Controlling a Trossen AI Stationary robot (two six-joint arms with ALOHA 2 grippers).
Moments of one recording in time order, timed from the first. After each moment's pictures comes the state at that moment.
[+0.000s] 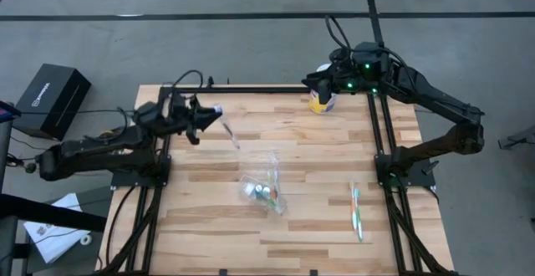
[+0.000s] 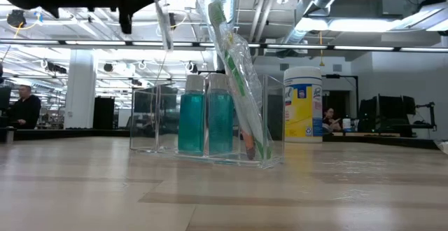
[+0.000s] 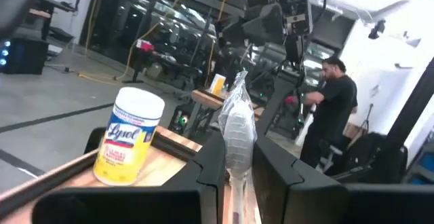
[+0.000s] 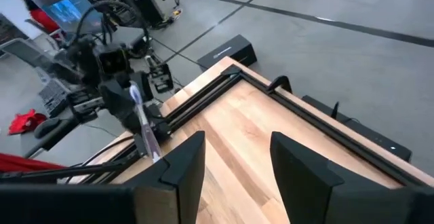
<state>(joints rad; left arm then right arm) 0.39 0.69 0.40 0.48 0.14 -0.42 -0.37 1.27 1.53 -0.63 -0.01 0.44</state>
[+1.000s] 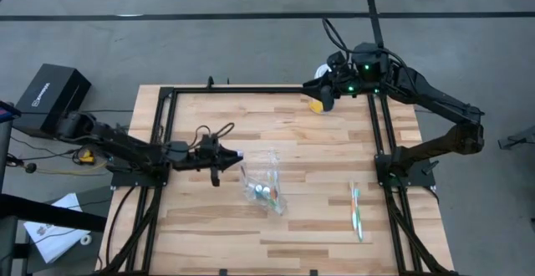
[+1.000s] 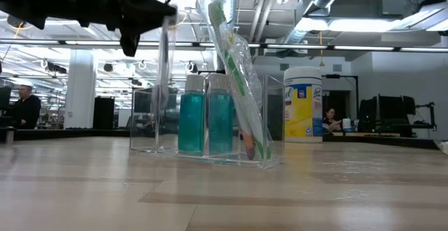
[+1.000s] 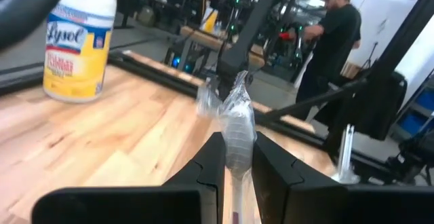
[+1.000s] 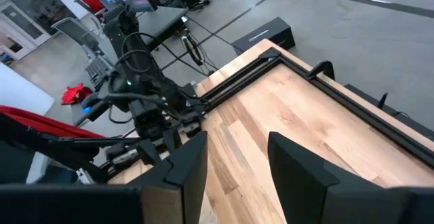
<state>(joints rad) -0.19 1.09 0.31 0.76 -0.34 -0.37 -0.36 1.27 1.53 -0.63 -0.17 0.43</state>
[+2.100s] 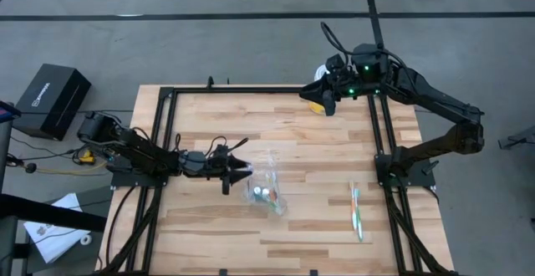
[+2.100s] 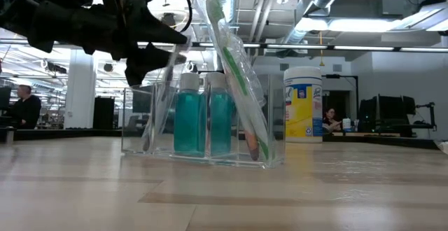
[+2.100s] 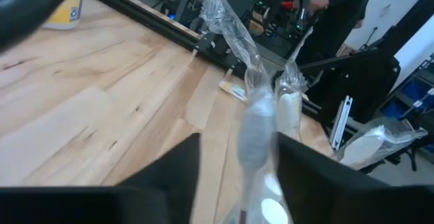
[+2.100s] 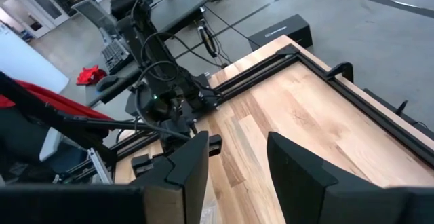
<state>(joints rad) -0.22 1.42 0.31 0.96 -0.30 -0.53 -0.35 1.27 1.53 -0.63 -0.24 0.36</state>
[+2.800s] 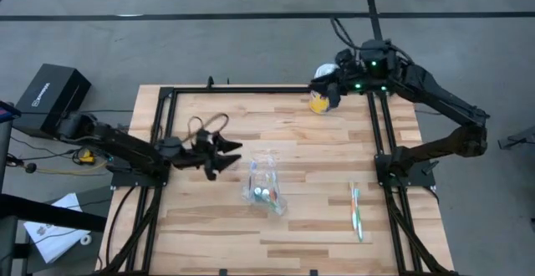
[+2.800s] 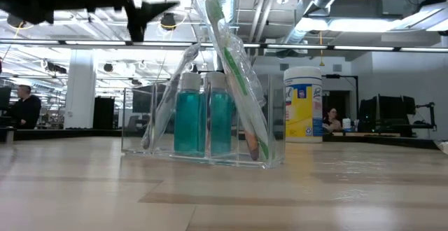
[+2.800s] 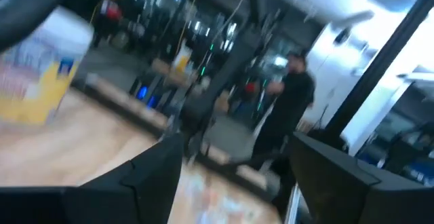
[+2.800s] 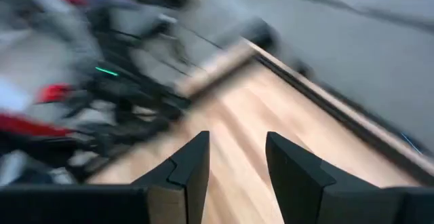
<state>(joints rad) -0.16 1.11 0.32 0.99 -0.29 -0.51 -0.42 1.23 1.53 -0.71 -0.15 0.38</state>
